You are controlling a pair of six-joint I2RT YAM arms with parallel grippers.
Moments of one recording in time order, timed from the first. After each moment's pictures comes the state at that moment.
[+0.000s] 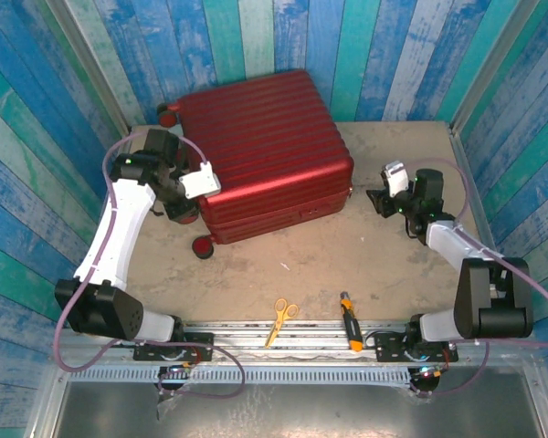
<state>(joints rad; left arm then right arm) -0.14 1.40 1.46 -1.26 0.11 1.02 0.01 1.41 0.70 0.12 -0.41 -0.30</state>
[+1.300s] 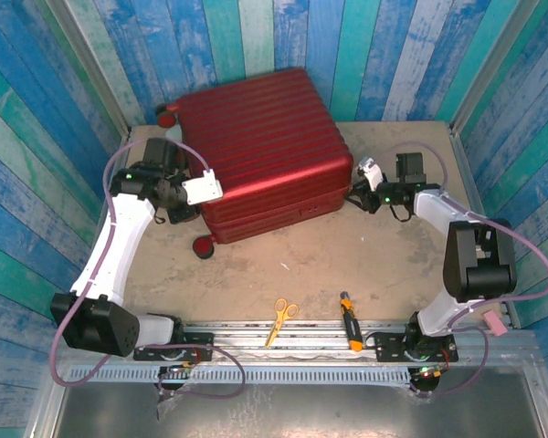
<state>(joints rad) -0.14 1.31 1.32 -1.10 0.14 1.10 0.07 1.66 1.00 -0.21 -0.71 -0.49</state>
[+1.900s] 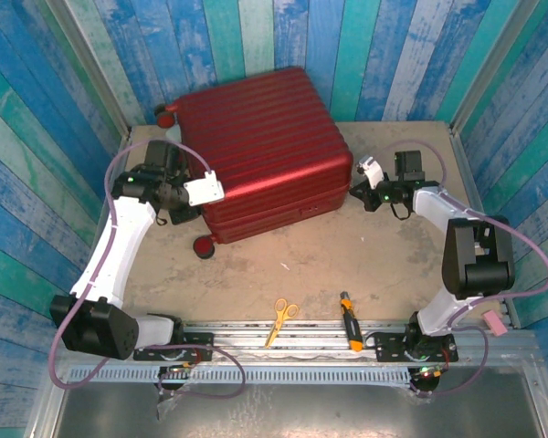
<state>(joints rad) -0.16 1.29 1.29 -1.06 0.14 1.10 0.07 1.68 1.02 -0.23 -0.63 -0.46</state>
